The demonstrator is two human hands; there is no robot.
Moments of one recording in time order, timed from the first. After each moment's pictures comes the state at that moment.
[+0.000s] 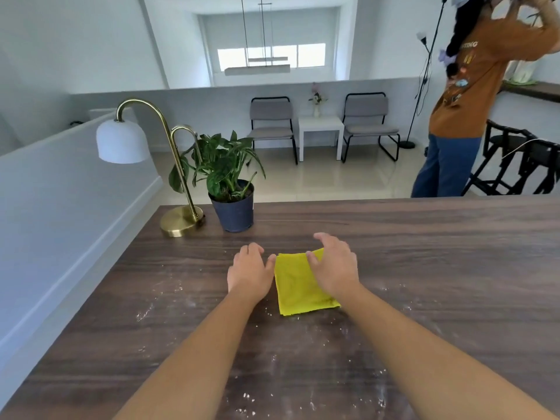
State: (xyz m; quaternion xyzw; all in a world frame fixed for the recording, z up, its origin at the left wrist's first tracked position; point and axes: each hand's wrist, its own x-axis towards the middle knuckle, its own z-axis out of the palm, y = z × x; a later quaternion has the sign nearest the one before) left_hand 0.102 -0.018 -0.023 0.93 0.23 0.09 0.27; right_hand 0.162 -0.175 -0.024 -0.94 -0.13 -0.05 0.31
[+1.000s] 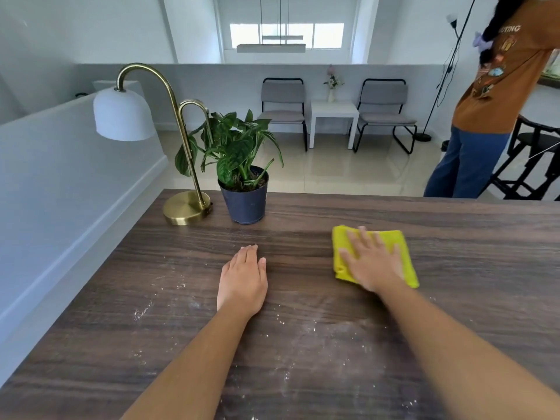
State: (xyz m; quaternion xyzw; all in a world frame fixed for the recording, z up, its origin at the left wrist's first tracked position) left_hand 0.094 0.017 -0.058 0.95 0.20 0.10 0.20; right_hand 0.224 -0.204 -0.054 -0.99 -0.14 0.08 0.06
